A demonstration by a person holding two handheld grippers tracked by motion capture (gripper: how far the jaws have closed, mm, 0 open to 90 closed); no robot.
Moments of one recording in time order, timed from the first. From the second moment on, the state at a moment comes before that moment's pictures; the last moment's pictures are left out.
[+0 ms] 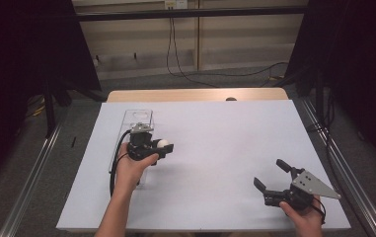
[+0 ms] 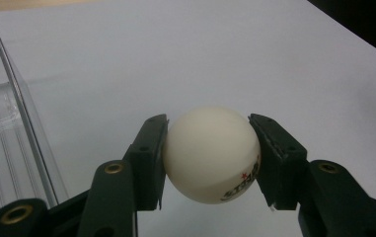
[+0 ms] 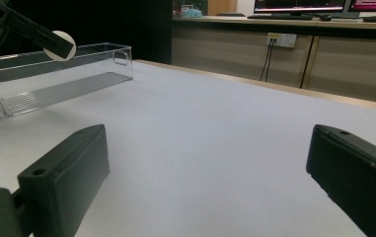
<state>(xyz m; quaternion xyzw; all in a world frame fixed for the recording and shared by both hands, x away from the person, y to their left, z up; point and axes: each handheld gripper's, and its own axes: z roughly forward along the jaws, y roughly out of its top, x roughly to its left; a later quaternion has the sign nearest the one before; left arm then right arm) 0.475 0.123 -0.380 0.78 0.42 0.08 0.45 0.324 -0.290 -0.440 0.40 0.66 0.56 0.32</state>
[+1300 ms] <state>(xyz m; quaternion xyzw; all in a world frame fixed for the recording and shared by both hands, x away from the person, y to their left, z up) 0.476 0.141 -0.372 0.78 0.43 0.10 0.44 0.324 -0.290 -0.440 0.39 0.66 0.56 0.32</state>
